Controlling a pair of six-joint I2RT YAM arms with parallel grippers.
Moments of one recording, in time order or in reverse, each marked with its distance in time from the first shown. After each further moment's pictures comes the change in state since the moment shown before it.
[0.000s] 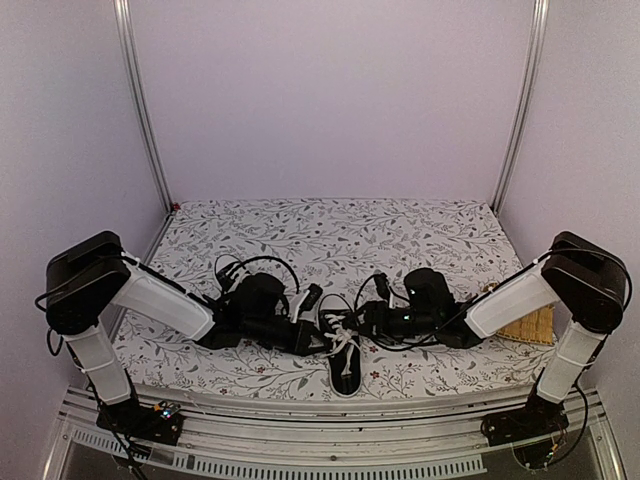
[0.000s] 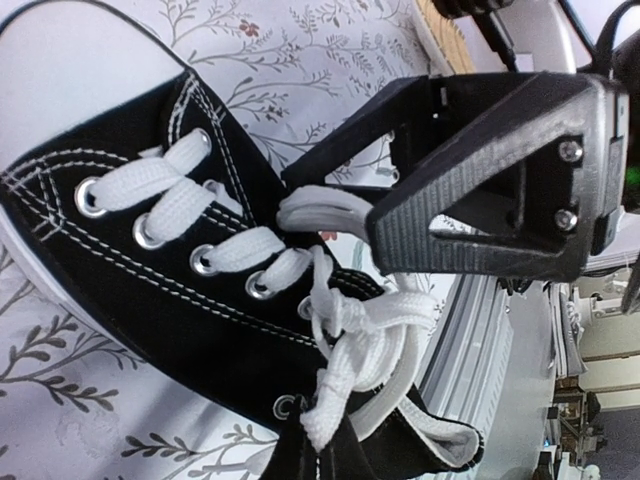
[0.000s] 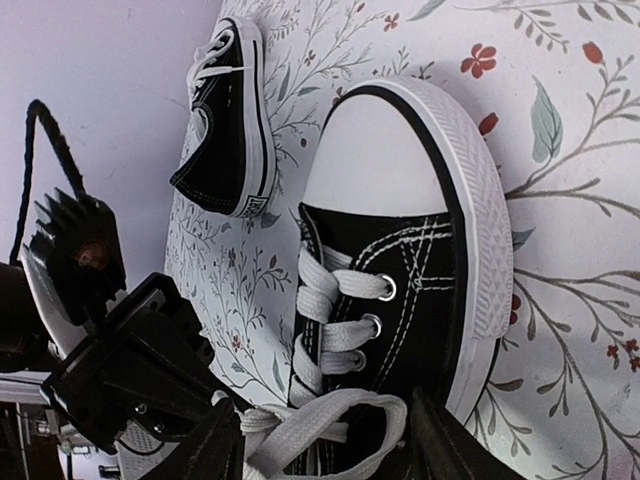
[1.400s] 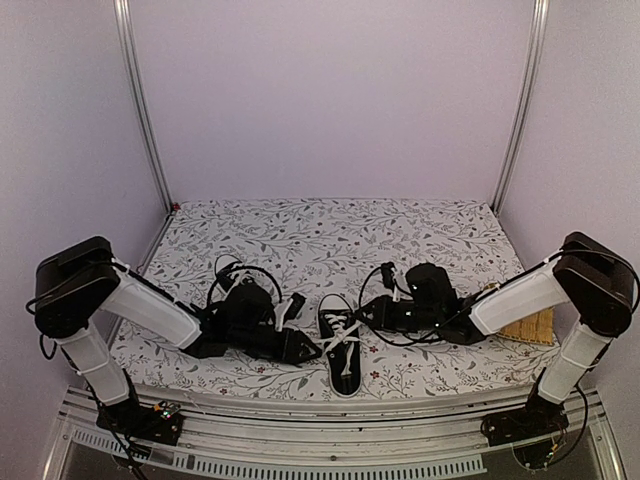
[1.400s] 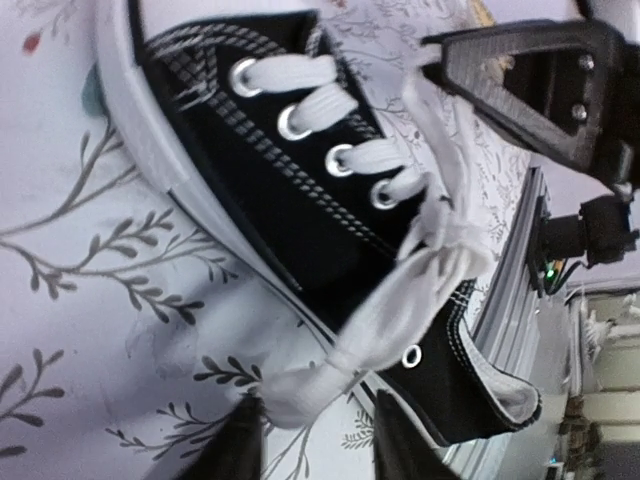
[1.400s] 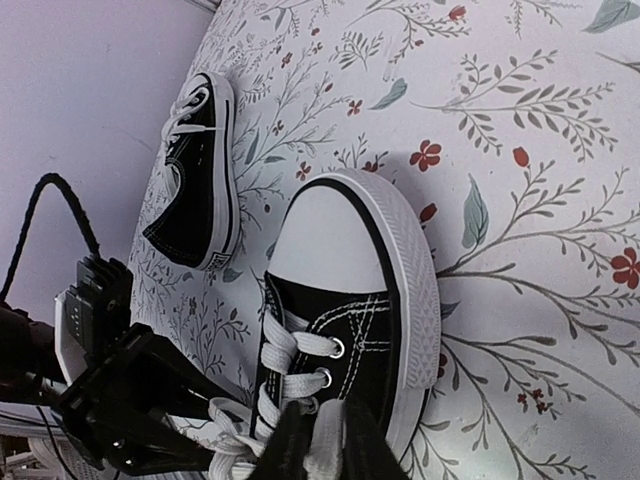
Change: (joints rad) left arm 0.005 -0.048 -0.121 0.020 -0.073 -0.061; right arm -0.007 -0.050 0.013 -0.077 0.185 -0.116
